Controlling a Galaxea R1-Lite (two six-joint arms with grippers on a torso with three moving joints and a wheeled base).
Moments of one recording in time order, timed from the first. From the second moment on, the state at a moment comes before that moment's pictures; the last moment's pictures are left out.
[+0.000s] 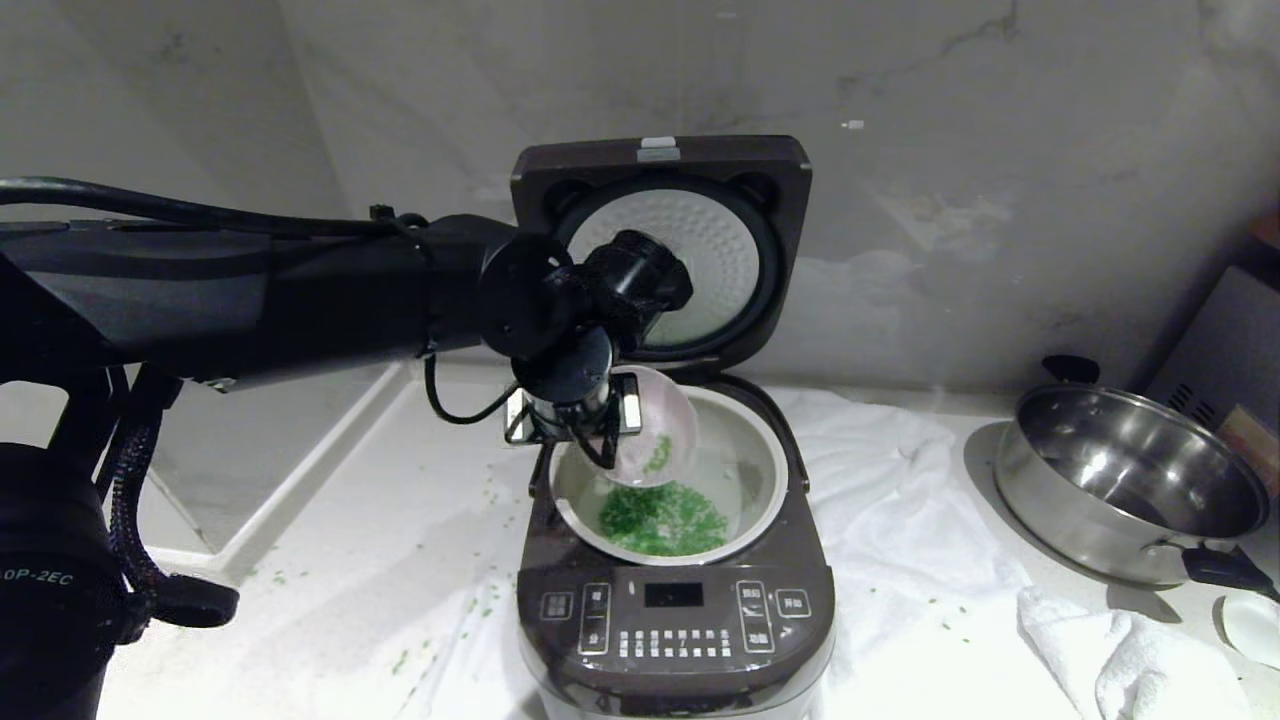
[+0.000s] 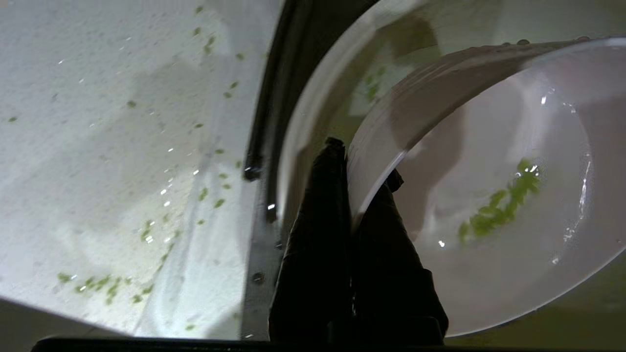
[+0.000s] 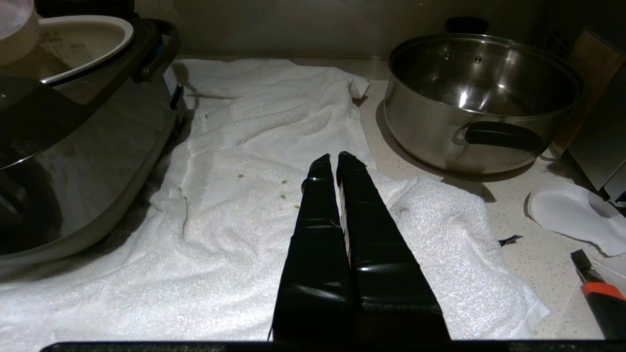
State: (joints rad) left arm -0.72 2.13 -1.94 0.79 0.48 -0.67; right arm 0.00 0.00 0.00 0.00 0.00 0.00
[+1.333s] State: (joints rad) left arm -0.77 2.15 -1.61 0.00 0.72 -0.47; right arm 0.00 0.00 0.00 0.00 0.00 0.00
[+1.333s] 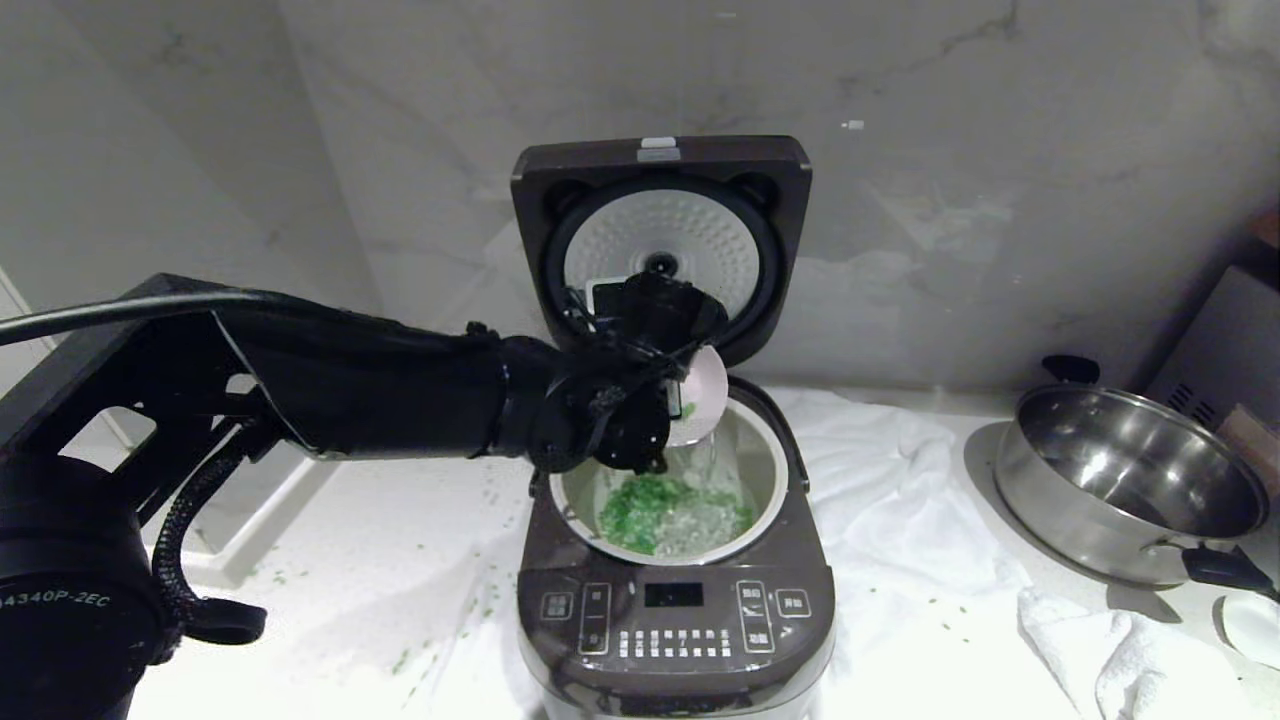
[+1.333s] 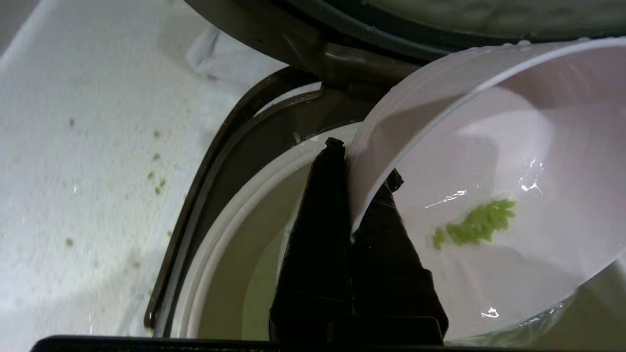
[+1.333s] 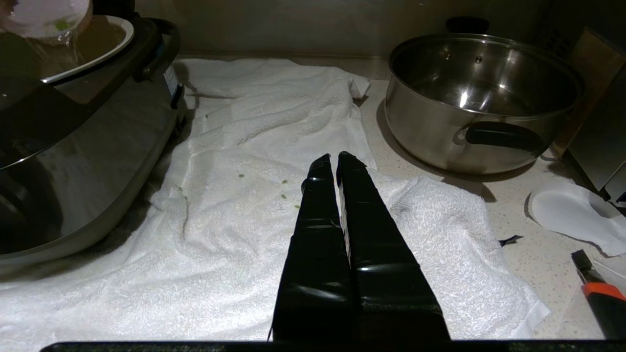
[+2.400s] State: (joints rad) left arm -0.79 2.28 -1.15 -1.52 0.84 0.17; right arm 0.00 0.00 0.00 0.00 0.00 0.00
